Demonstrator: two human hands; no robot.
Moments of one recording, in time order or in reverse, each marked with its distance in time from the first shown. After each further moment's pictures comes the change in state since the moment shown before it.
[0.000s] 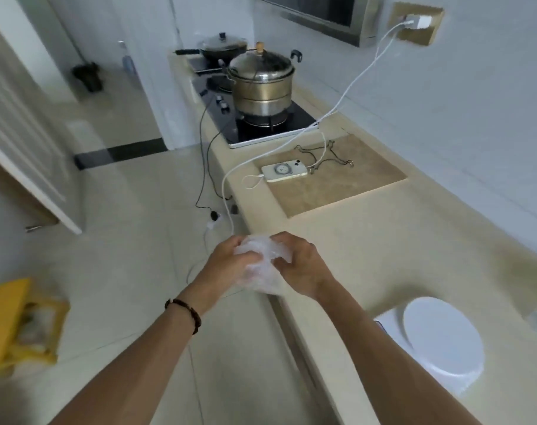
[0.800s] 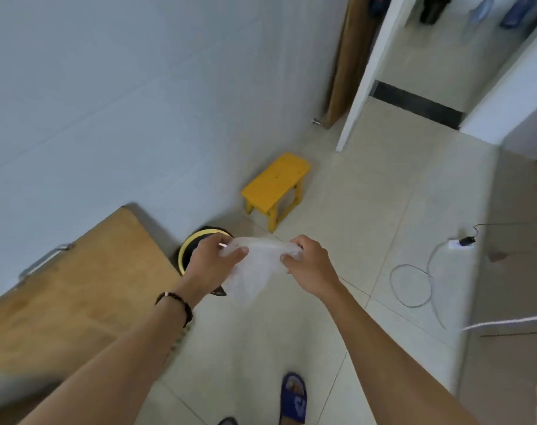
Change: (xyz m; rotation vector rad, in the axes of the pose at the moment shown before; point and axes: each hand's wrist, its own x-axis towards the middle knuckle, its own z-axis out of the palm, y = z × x) left_hand -0.279 -0.359 -0.526 -0.122 0.947 -0.429; right_hand -0.031 -0.283 0.623 -0.213 -0.814 -0.155
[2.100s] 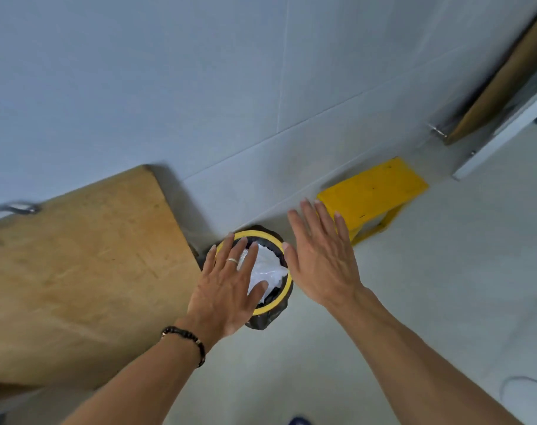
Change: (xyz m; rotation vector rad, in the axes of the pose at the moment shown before) left_hand 0.185 -0.206 0.030 0.863 0.217 0.170; right_hand 0.249 0.015 0.177 -0.869 0.160 -0.796
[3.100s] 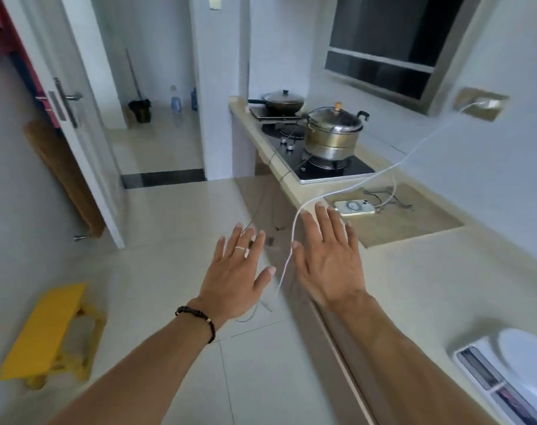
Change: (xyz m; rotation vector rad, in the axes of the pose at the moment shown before) left_hand -0.331 0.536 -0.267 -0.052 0.106 1.400; right_hand -0.594 0.070 -0.487 -0.367 0.384 1.300
